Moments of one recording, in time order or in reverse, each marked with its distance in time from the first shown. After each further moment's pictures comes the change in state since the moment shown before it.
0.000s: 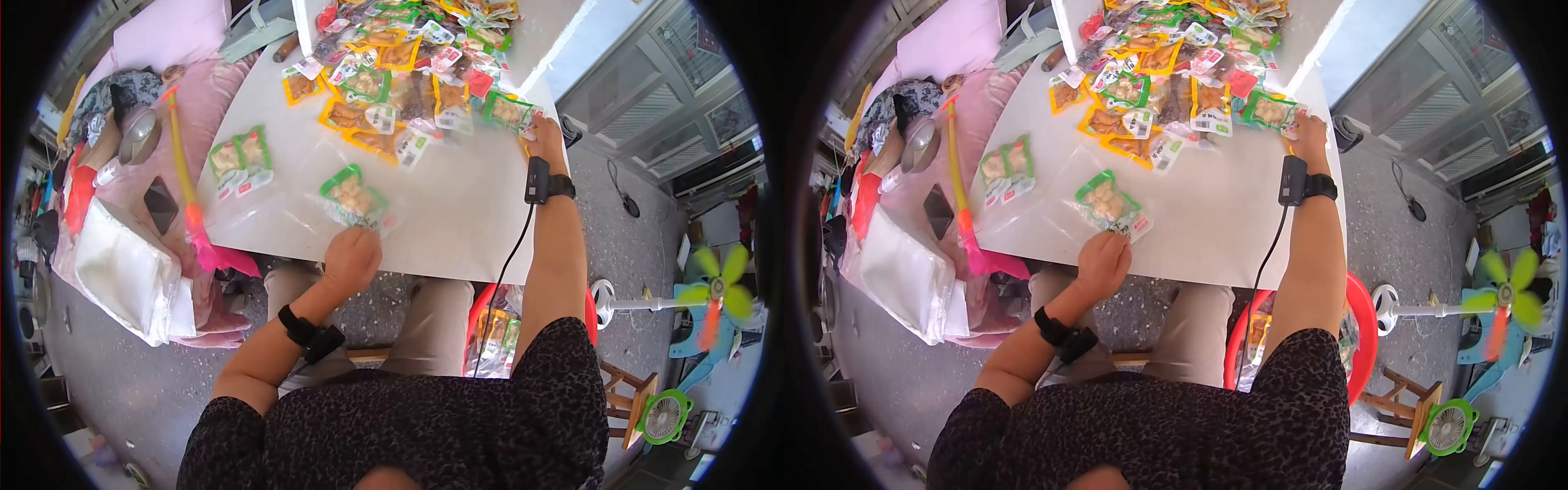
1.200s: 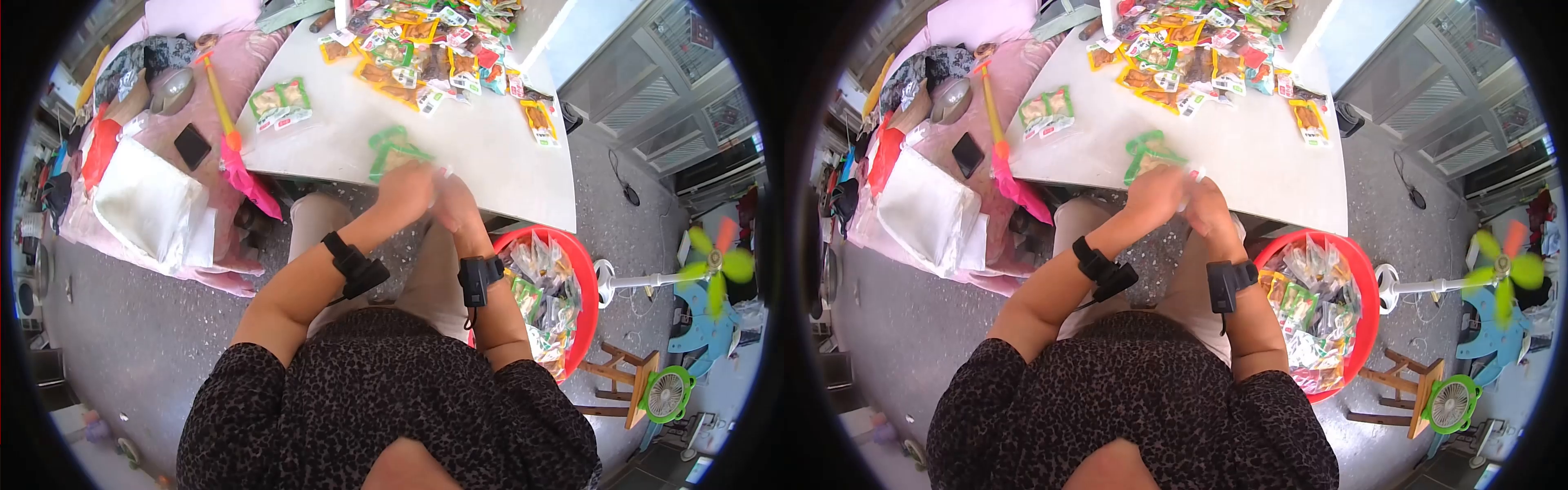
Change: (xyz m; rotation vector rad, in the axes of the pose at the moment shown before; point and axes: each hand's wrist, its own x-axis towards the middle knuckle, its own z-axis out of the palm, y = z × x) left_hand -0.002 0.073 -0.011 0.084 -0.120 -0.103; right_hand -0.333 -0.004 0.111 0.596 -0.518 0.384
